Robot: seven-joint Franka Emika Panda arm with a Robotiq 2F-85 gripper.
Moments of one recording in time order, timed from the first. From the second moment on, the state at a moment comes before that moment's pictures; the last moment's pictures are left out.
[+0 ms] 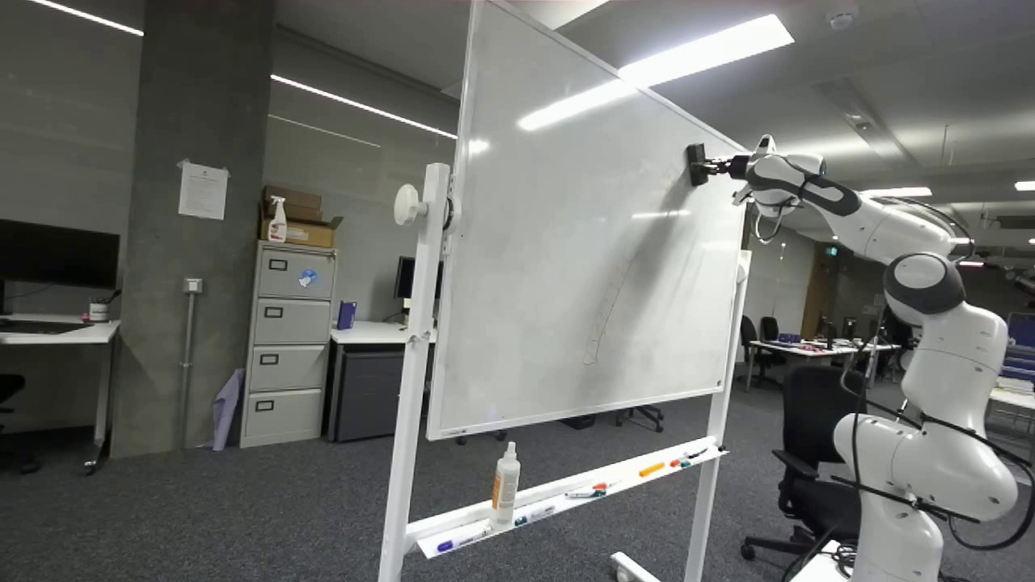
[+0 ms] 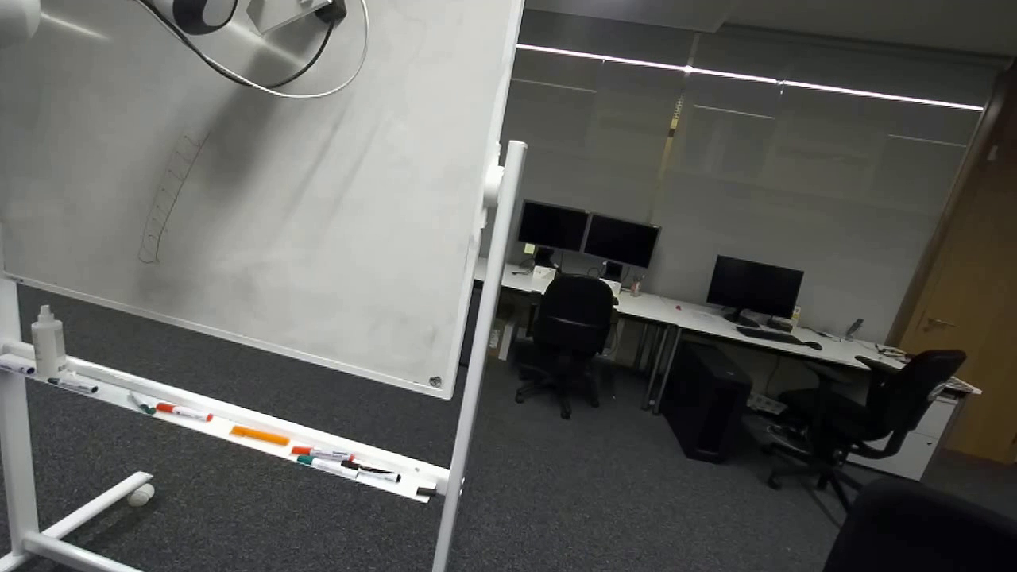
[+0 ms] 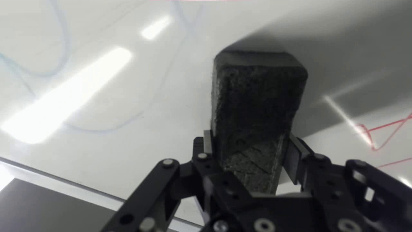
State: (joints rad) arm 1.22 -0.37 -1.19 -1.29 0.11 2.88 -0.90
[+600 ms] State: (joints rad) arm 1.16 -0.27 -1.25 -1.25 0.11 2.86 -0.62
